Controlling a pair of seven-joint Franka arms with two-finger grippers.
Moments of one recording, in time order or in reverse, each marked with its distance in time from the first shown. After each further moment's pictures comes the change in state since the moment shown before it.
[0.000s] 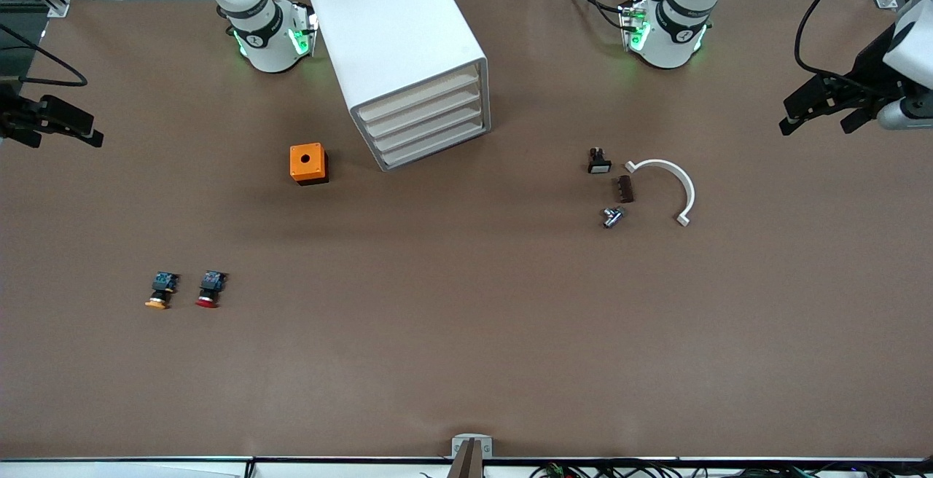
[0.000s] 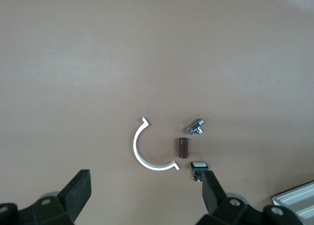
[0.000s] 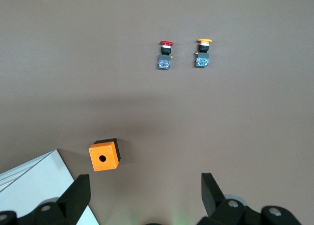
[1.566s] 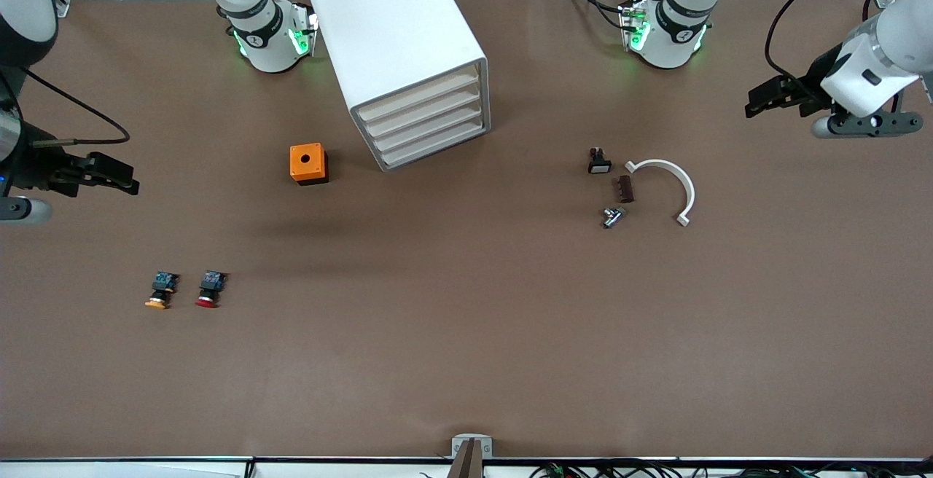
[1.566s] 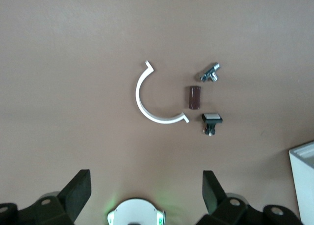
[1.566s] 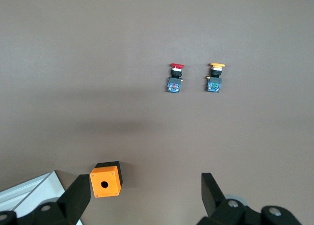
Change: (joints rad) left arm -0.047 -0.084 0.078 -0.223 -0.004 -0.060 0.044; right arm 0.037 0.160 0.018 0.104 0.000 0.072 0.019
